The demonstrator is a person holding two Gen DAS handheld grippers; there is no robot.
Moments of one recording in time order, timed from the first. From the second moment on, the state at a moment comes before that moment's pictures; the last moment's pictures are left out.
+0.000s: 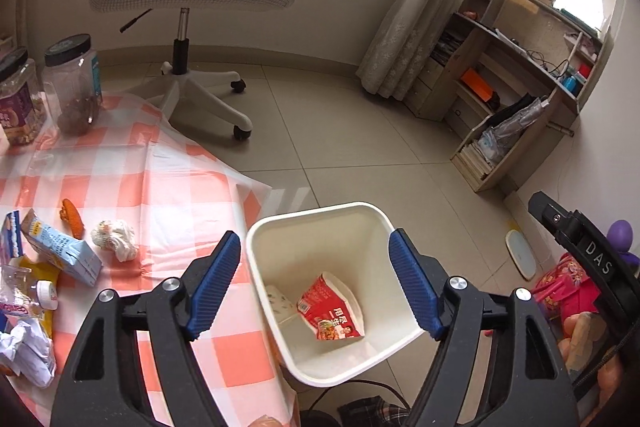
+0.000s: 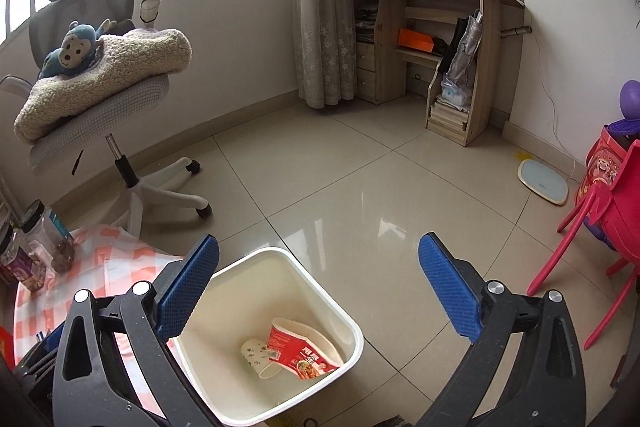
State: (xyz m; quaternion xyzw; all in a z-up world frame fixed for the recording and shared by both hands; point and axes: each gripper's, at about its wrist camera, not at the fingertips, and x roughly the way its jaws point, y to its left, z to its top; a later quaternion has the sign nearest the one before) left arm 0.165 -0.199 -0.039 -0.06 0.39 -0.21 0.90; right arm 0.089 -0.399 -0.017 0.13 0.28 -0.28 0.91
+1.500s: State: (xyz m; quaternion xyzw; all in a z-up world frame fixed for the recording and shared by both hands) left arm 0.141 0.028 -0.117 0.01 0.54 0.00 0.84; right arm 0.144 -0.183 -0.030 0.07 0.33 -0.09 0.94
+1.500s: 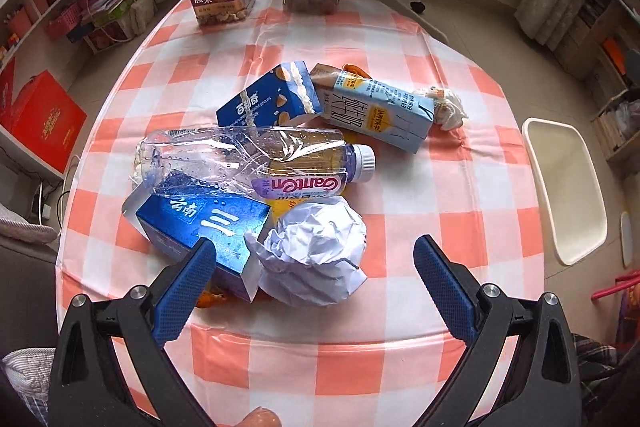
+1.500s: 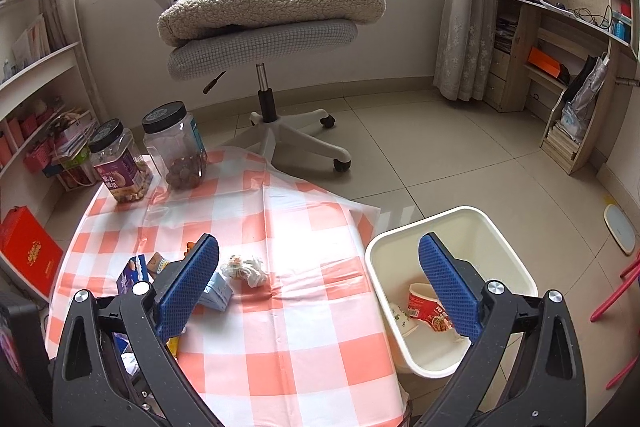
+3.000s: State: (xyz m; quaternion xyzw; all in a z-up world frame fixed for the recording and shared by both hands) left arm 0.136 0.167 -0.026 -0.18 0.45 0.01 0.87; right arm 0.256 -0.027 -0.168 -0.12 0.52 0.17 0.83
